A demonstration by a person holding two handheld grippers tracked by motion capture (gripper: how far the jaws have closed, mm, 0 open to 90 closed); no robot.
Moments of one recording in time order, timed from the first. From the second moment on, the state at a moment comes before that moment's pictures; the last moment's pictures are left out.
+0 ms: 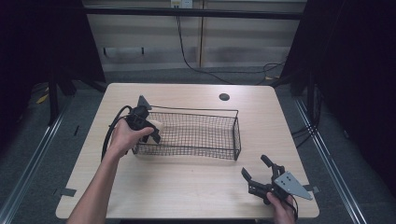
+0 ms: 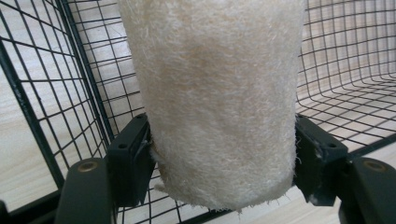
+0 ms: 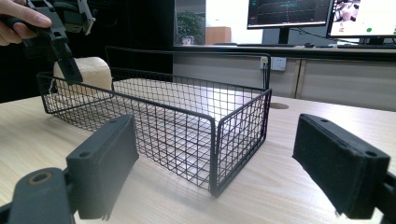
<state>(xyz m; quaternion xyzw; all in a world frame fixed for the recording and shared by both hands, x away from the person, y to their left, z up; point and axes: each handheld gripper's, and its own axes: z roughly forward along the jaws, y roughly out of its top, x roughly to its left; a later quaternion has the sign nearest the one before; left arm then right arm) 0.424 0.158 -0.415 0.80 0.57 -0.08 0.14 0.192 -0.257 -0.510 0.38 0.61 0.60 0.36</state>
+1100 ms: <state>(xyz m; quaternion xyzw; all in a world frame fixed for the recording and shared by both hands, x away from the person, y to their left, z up) 0.424 0.140 -0.435 0.82 0.57 -0.05 0.08 0.192 -0.257 -0.510 0.38 0.61 0.60 0.36</state>
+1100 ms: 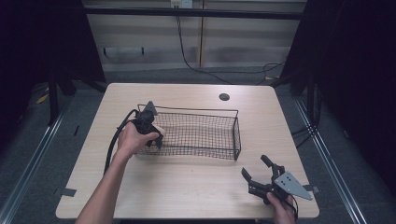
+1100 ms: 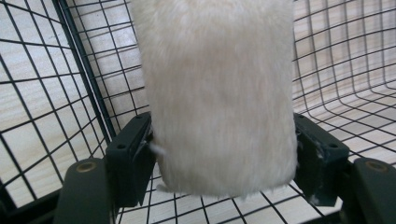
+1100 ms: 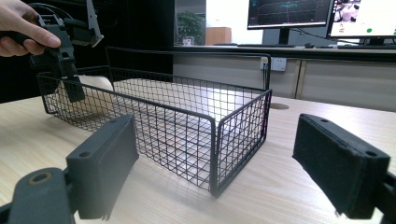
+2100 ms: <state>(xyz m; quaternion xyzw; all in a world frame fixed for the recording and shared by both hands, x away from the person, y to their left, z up) 0.428 0.142 -0.435 0.82 0.57 -0.07 0.07 0.192 -0.257 -0.510 0.38 0.61 0.60 0.36</state>
